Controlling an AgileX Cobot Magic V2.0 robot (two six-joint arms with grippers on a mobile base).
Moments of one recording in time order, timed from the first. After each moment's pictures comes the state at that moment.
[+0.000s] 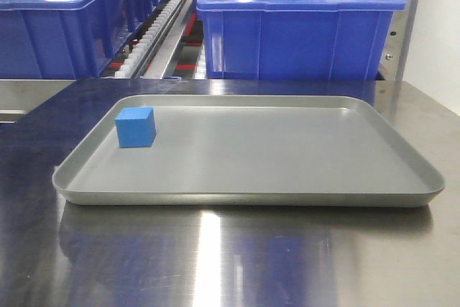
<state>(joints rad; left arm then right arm) -0.28 1.13 -0.89 -0.15 0.41 -0.17 0.06 0.41 -0.46 -0.06 0.31 0.14</state>
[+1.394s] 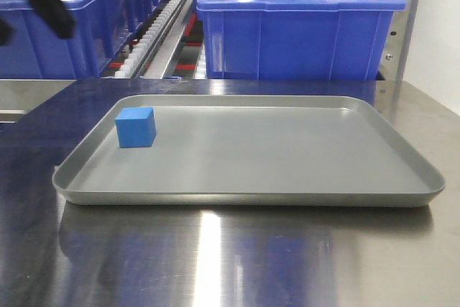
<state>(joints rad) -0.40 1.38 -1.08 -0.07 0.63 -0.17 0.06 0.41 -0.46 -0.06 0.31 0.14</state>
